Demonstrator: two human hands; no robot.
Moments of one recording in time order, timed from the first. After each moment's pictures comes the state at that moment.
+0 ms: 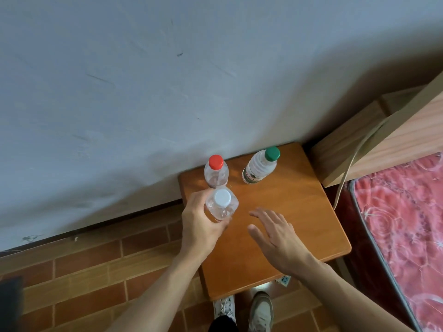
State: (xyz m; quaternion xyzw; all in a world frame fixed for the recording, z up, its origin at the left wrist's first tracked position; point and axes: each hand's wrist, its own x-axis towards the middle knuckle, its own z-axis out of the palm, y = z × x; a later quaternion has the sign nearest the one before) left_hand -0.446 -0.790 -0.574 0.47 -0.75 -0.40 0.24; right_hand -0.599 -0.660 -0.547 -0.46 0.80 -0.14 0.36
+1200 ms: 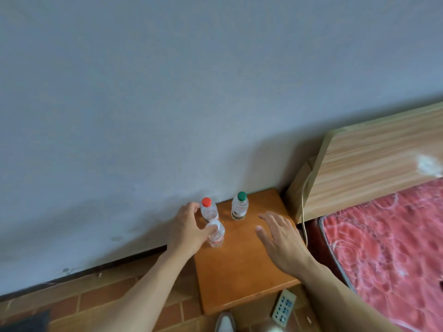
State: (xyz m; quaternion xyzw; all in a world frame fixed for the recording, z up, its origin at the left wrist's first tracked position) left_hand -0.456 -0.770 -0.373 0.52 -0.79 -0.31 0.08; right_hand -0.644 -0.607 -0.363 -0.48 0.83 -0.16 0.25
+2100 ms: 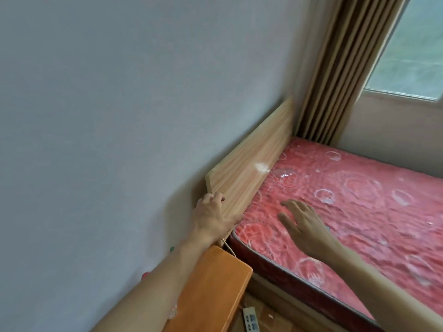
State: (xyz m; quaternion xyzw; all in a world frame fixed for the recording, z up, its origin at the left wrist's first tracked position) left_hand -0.572 -0.694 -0.164 0.07 -0.96 -0.25 0.06; right_hand -0.594 -0.446 -0.149 -0.17 0.96 -0.20 0.00
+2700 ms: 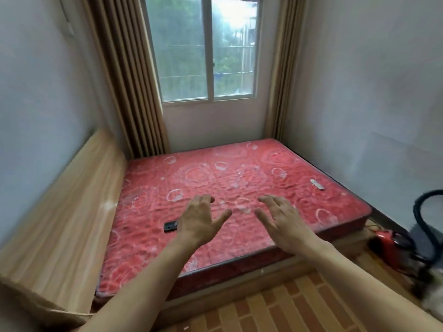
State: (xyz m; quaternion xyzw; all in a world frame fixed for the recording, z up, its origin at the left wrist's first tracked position) left_hand -0.495 -0.307 -0.105 -0.33 -0.91 -0.26 0.00; right_hand -0.347 -0.135 -0.099 0.19 0.95 -0.21 -0.12
